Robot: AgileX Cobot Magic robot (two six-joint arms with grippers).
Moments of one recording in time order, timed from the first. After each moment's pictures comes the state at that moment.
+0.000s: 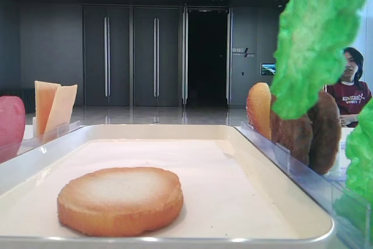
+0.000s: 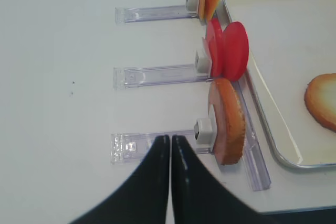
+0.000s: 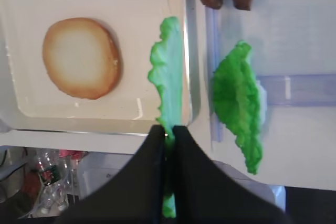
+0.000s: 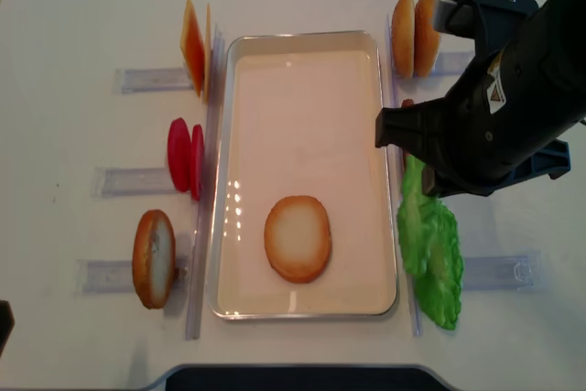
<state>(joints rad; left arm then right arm) 0.02 -0.02 -0.47 -0.05 1.11 0.08 0.75 1.33 -1.13 0.09 1.17 0.73</state>
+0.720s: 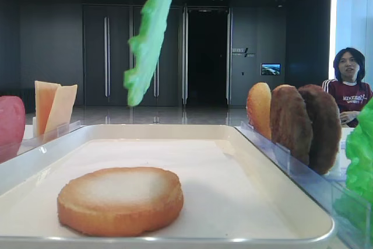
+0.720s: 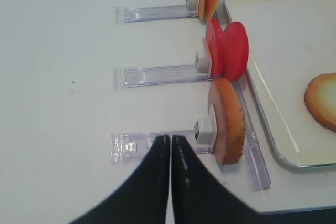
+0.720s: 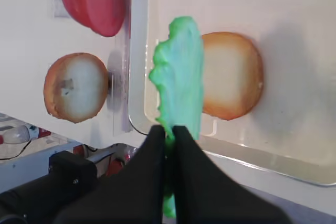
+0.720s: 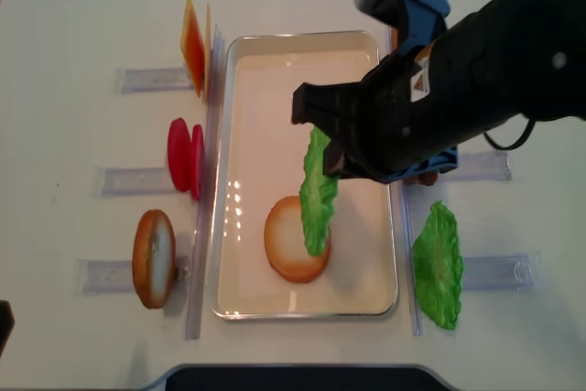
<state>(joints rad) 0.02 -0.02 -0.47 -0.05 1.11 0.08 0.82 1.43 -1.13 0.35 0.81 0.59</state>
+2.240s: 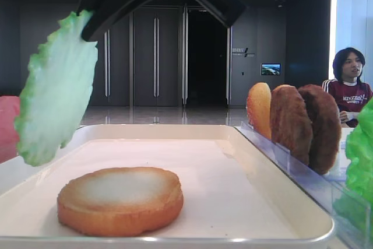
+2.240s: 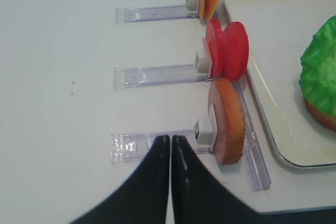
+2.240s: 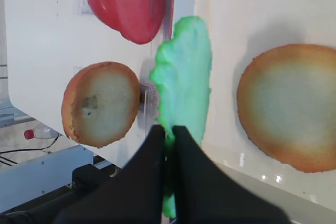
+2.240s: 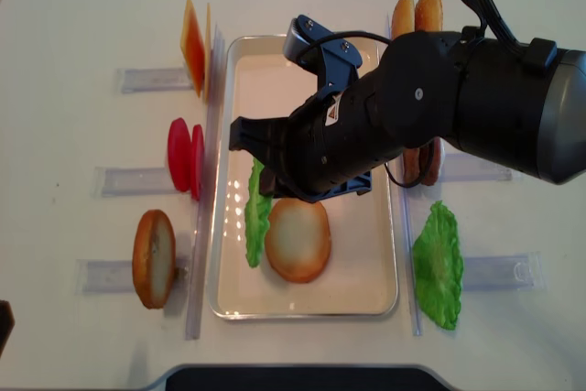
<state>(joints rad) 0.02 -0.02 -0.47 -0.05 1.11 0.08 0.86 1.66 -1.13 0.65 0.56 0.33</state>
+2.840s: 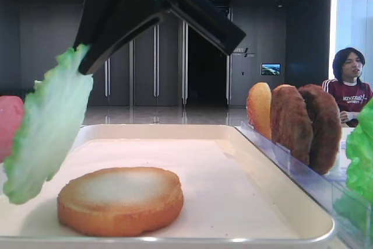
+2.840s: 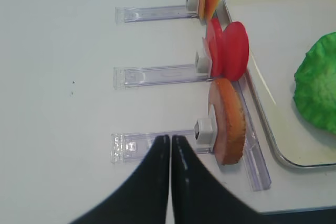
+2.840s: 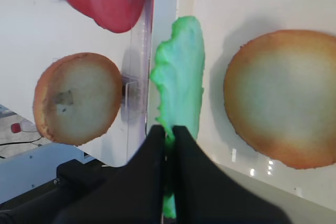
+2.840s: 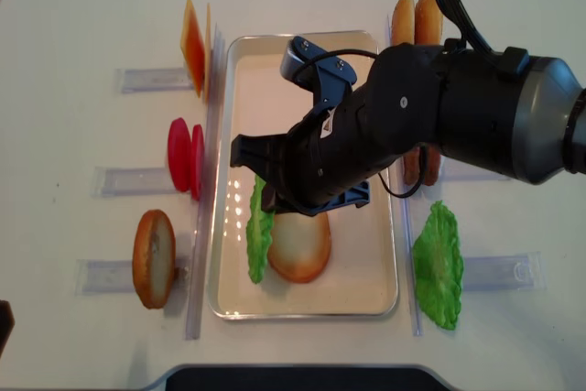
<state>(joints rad) 0.02 -0.02 -0.47 -0.05 1.11 0.08 0.86 1.71 -1.12 0.68 0.57 0.31</state>
